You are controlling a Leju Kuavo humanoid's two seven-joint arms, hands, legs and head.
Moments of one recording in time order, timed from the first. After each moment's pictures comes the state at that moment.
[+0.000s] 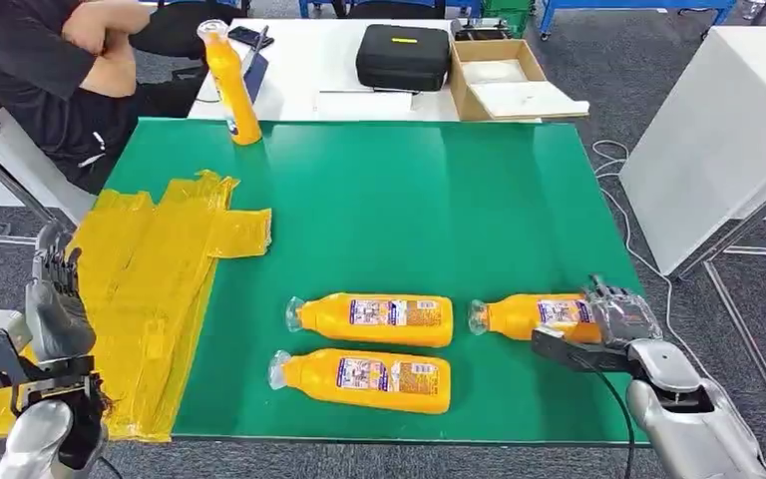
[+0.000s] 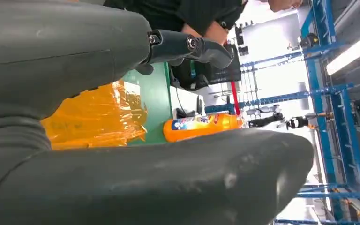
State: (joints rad) left arm 0.00 0.24 0.08 -1.56 0.19 0.25 -0.50; right arm -0.34 -0.41 0.35 -0.91 1.22 0.17 0.01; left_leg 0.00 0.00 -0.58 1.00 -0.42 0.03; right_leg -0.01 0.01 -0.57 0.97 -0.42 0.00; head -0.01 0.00
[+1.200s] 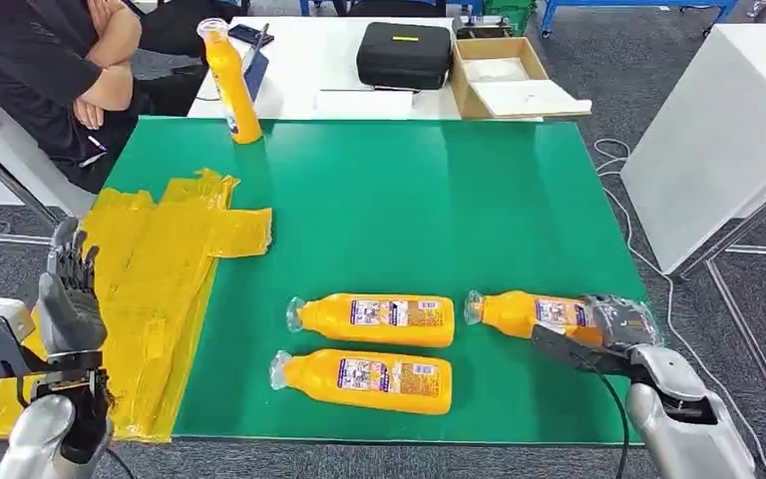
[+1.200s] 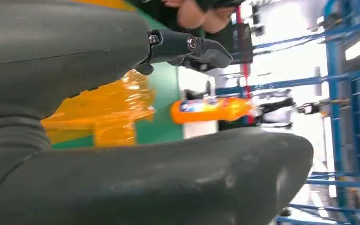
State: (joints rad) left arm 0.00 0.24 0.06 -1.55 0.25 0.17 -0.45; right arm -0.25 -0.36 0.20 -1.07 1.17 0.23 -0.03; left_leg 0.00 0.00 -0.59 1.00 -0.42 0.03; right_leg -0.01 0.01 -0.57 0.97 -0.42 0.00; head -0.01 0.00
